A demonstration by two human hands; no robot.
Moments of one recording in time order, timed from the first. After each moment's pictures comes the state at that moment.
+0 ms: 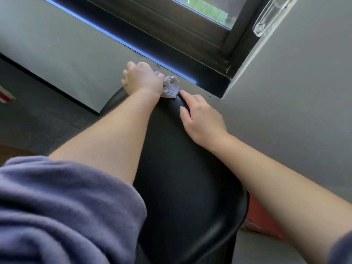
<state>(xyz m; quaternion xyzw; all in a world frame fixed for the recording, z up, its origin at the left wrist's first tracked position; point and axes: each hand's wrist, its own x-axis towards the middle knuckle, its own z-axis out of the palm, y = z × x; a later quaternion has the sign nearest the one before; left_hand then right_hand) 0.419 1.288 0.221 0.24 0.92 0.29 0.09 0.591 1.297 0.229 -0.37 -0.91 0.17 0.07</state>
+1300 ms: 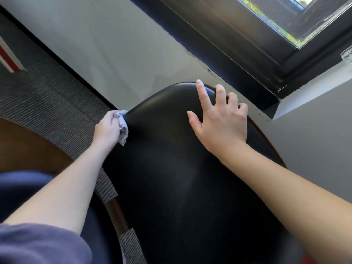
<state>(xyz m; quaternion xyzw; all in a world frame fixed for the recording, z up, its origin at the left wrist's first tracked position) 0.318 1.121 0.036 0.13 0.82 0.50 0.26 0.509 1.274 0.191 -0.33 -0.92 -0.22 0.02</state>
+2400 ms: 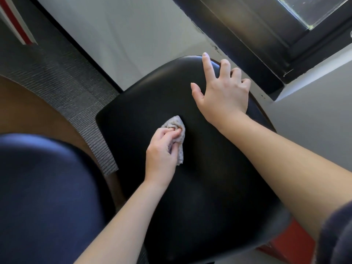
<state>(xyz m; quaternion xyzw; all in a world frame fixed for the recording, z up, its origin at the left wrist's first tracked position) 0.518 1.115 0.076 0.27 0.75 0.60 0.10 0.510 1.277 0.194 -0.32 -0.93 -0.20 0.01</state>
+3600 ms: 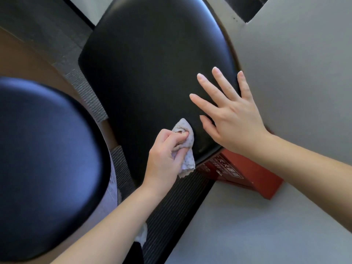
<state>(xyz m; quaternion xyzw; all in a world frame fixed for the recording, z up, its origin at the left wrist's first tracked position) 0.706 1.055 0.126 0.29 0.75 0.56 0.20 0.750 1.241 0.203 -0.05 -0.99 -0.14 0.00</state>
